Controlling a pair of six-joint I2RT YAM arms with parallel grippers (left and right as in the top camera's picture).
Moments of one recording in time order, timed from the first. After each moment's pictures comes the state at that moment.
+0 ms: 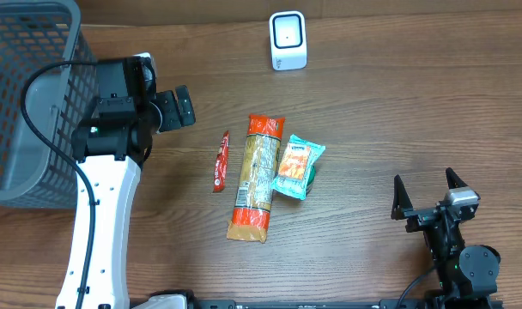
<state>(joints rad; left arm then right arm) 0.04 1.41 1.38 -0.85 -0.04 -0.17 0.09 0.01 0.02 -0.03 -0.07 0.04</state>
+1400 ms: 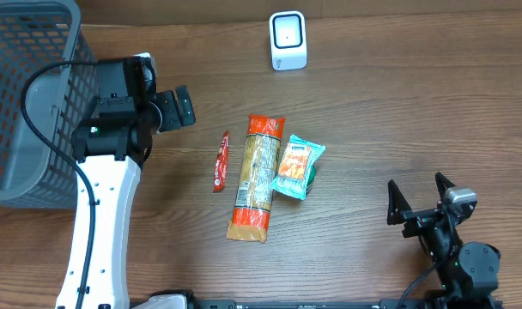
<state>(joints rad) 0.04 1.41 1.38 -0.85 -0.04 -0.17 0.09 0.02 0.08 -0.17 -0.14 0.17</state>
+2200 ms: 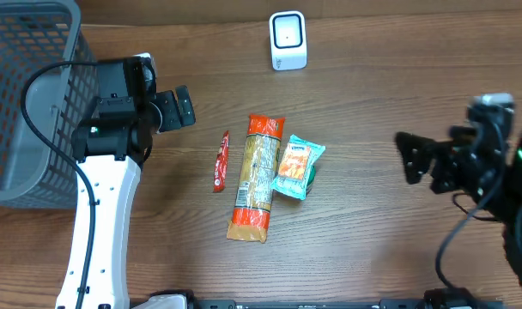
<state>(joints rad) 0.04 1.41 1.38 -0.85 -0.04 -0.17 0.09 0.91 1.25 -0.93 -0.36 0.17</state>
